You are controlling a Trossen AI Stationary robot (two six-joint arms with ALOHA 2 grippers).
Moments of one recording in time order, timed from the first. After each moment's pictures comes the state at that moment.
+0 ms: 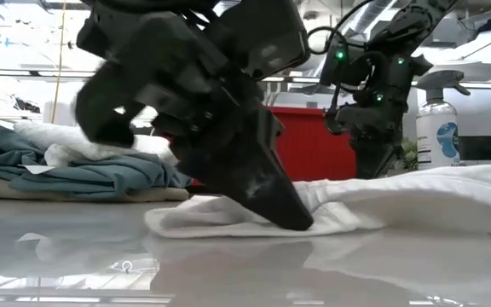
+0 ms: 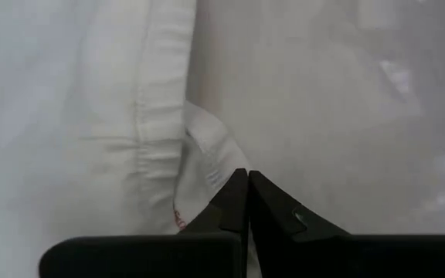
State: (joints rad) left arm -0.41 2.11 1.24 -0.03 -0.06 -0.10; right arm -0.18 1.53 0.80 -0.48 -0.02 0.51
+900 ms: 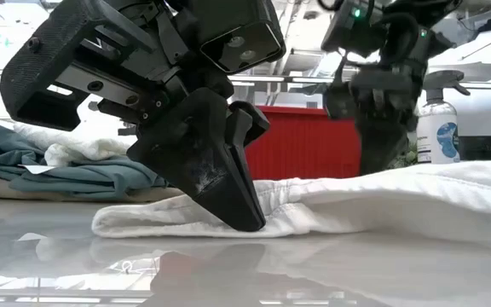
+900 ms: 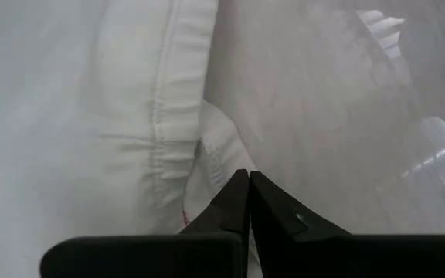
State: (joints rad) left arm -0.40 2.05 1.23 -0.15 -0.03 -0.05; right arm 0.08 1.56 0.84 -0.41 -0.05 0.63
